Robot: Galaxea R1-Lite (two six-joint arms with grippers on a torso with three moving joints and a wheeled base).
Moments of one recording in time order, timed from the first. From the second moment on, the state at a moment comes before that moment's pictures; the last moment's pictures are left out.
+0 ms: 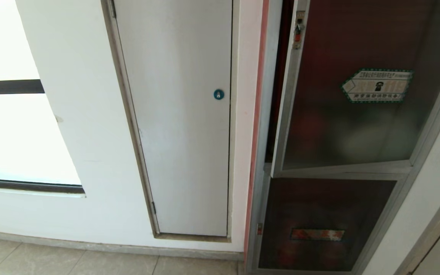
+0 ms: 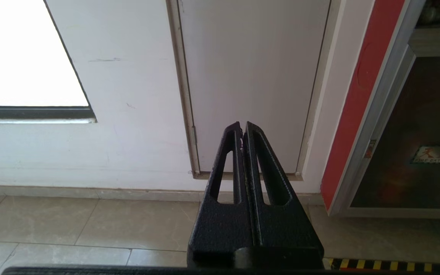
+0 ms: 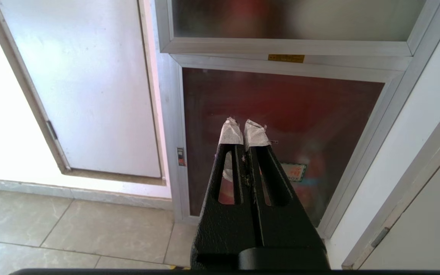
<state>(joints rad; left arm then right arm) -0.01 0.00 0.00 0.01 -0.02 0.02 0.00 0.00 0.00 0.00 0.02 -0.02</state>
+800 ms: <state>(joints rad) -0.01 0.00 0.00 0.01 0.00 0.00 0.00 0.00 0.00 0.00 0.02 -0.02</state>
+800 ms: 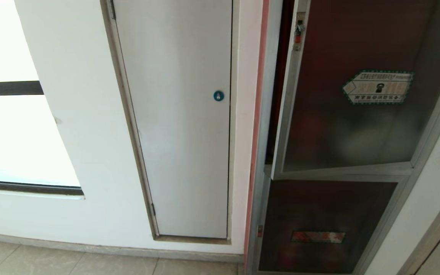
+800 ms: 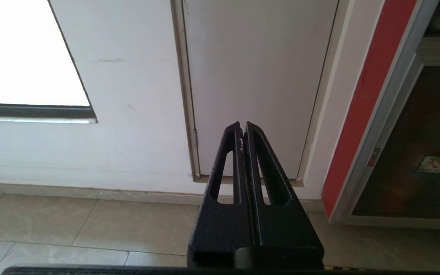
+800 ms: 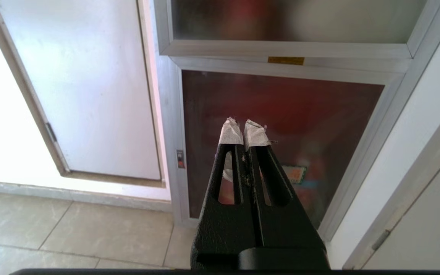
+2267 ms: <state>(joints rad) -0.01 0.00 0.00 0.01 0.00 0.00 0.00 0.00 0.00 0.00 0.02 -0.02</state>
